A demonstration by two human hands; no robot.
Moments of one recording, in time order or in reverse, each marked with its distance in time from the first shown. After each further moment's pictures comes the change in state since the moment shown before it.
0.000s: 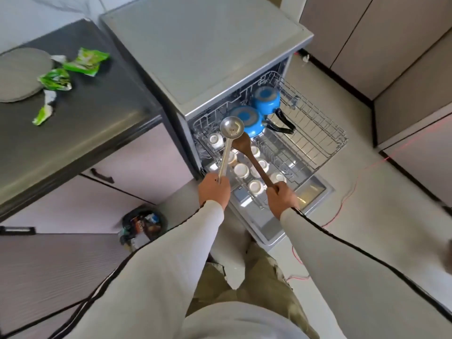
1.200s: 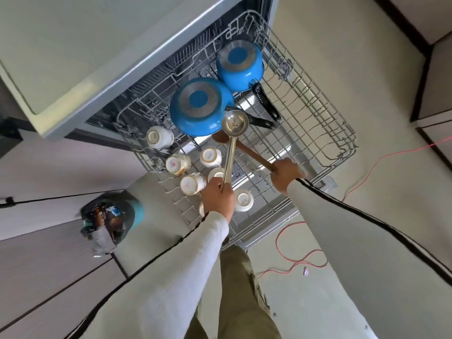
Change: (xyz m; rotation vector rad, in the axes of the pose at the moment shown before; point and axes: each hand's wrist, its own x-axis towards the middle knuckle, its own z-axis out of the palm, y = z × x) left_hand 0.112 0.044 0.280 0.071 -0.001 -0.198; right_hand 0.353 0.104 -0.043 -0.509 -0.407 -0.123
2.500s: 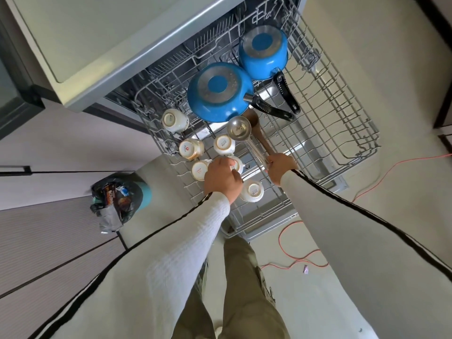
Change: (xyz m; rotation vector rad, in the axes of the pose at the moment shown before) left_hand 0.029 -0.010 -0.016 0.419 0.011 0.338; right_hand 0.000 -0.047 0.014 0.060 -0.038 -0.077
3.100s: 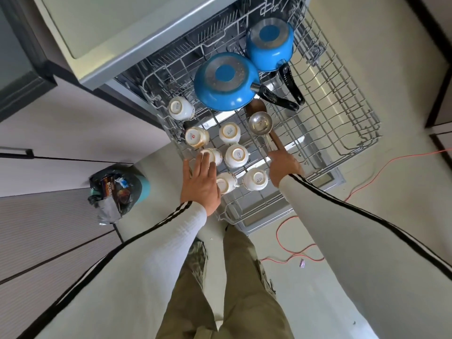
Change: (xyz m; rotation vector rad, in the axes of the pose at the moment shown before) left_hand -0.043 -0.084 -0.027 0.833 -0.121 0.259; right_hand -0.033 -0.002 0.033 -0.075 0.226 0.042
